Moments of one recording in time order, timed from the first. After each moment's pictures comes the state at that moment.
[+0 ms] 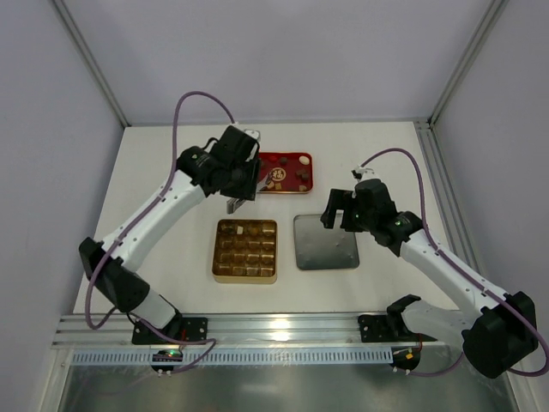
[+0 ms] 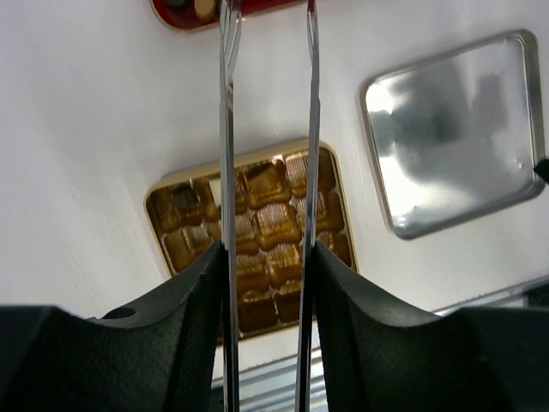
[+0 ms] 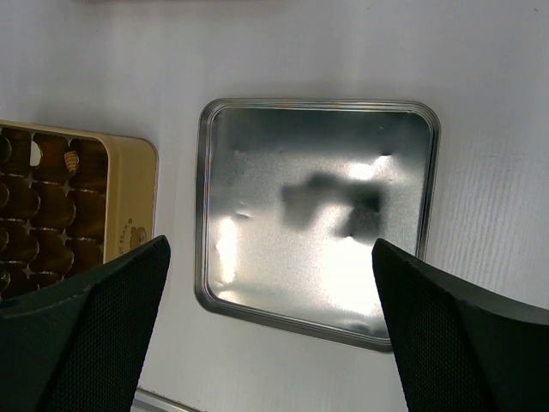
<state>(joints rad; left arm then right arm) -0.68 1.49 1.62 -1.07 -0.14 -0.39 0.48 1.08 0.79 -0.45 0.05 0.49</state>
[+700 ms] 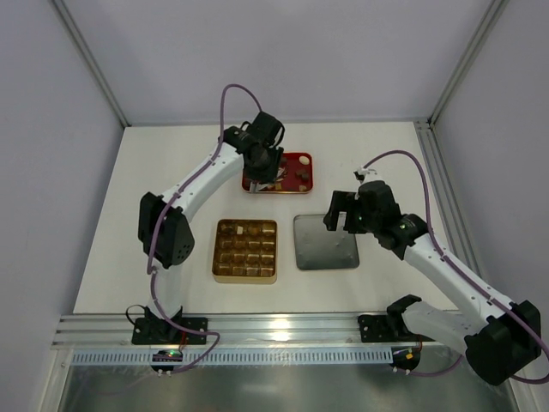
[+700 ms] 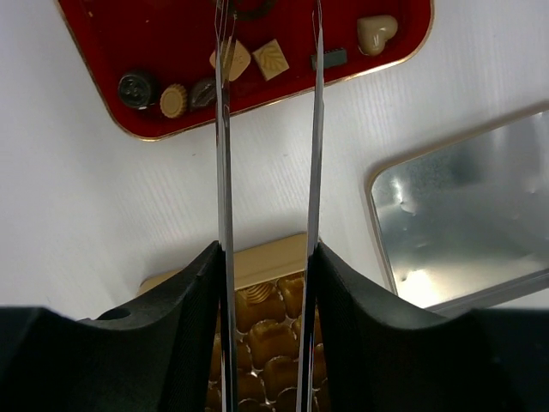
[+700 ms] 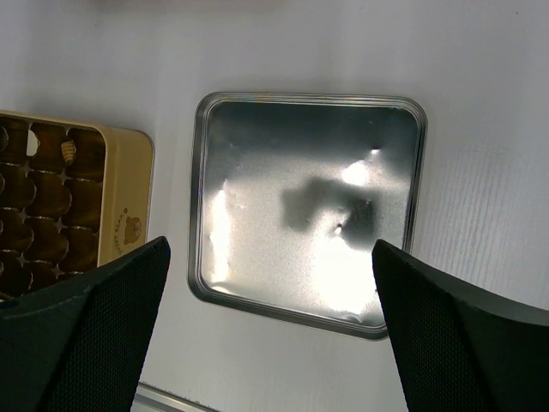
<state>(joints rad) -0.61 1.99 1.94 -1.01 -0.09 -0.29 0.47 1.02 0.79 -0.49 0.05 0.47</state>
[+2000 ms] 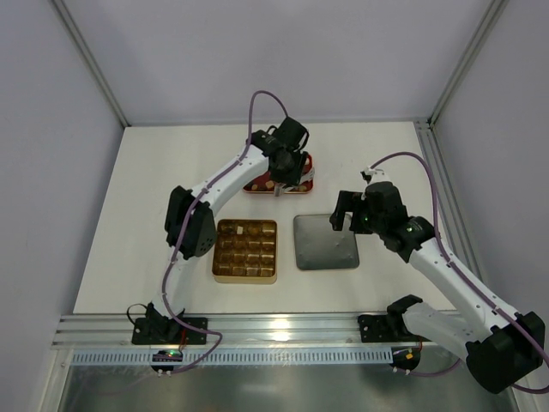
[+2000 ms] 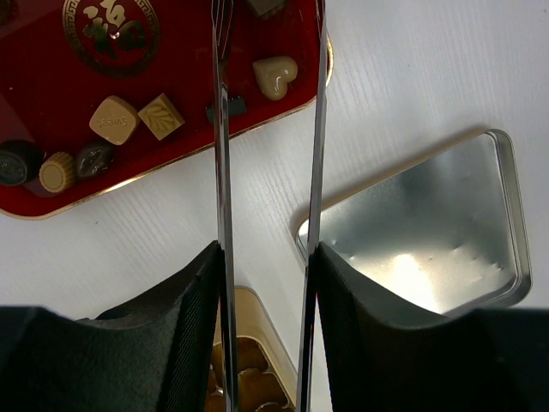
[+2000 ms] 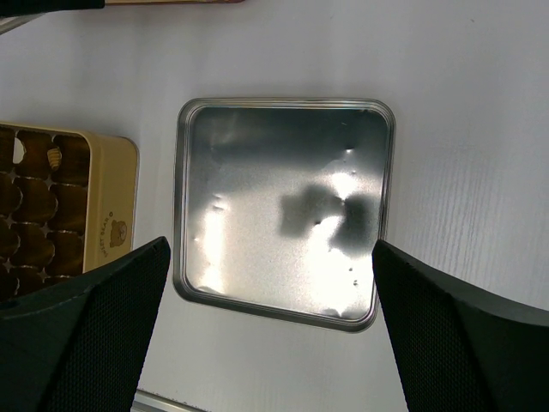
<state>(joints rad) -0.69 2.20 2.13 -0.96 -0.01 -0.32 0.44 0.97 0.79 -0.53 0.06 0.44</state>
